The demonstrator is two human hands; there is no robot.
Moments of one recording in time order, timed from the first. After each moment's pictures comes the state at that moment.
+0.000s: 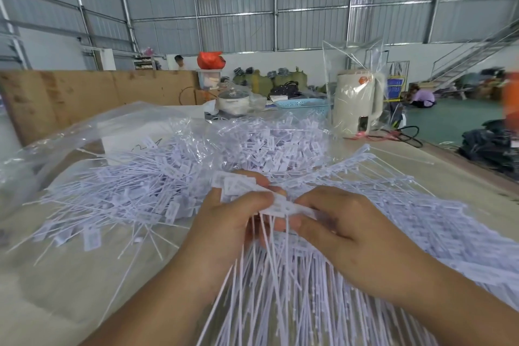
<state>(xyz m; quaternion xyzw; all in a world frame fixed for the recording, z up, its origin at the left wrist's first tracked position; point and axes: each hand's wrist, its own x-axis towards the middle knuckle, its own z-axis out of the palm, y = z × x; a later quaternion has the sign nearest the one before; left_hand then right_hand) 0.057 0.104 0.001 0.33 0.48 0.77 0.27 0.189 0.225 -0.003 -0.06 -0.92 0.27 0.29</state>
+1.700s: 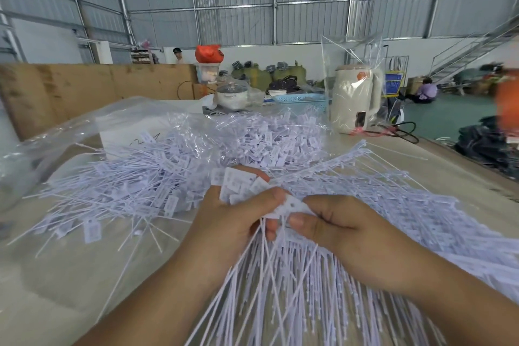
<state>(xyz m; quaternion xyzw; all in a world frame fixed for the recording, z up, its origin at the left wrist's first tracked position) 0.068 0.101 0.004 0.38 0.50 0.75 0.23 0.193 0.223 -0.002 -0.04 -0.87 0.46 0.19</state>
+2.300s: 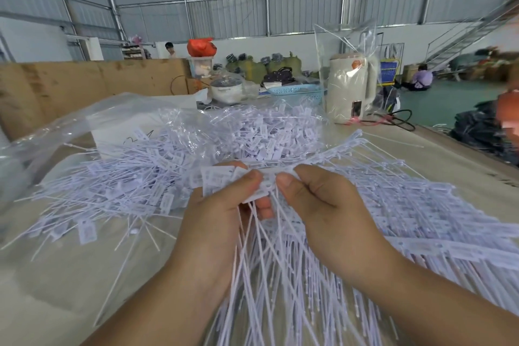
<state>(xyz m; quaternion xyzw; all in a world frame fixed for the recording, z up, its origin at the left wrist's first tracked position) 0.084 0.099 0.013 0.23 0.47 0.81 0.26 0.171 0.197 -0.002 -0.08 -0.78 0.48 0.40</state>
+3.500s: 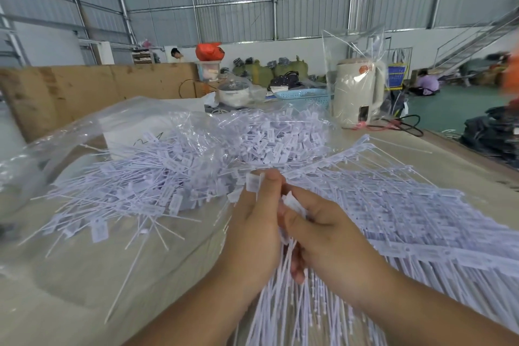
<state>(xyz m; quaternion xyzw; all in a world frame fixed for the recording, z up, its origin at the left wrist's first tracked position) 0.083 0.125 -0.018 0.37 0.53 0.73 0.24 0.167 0.192 -0.021 -0.06 -0.71 0.65 0.27</state>
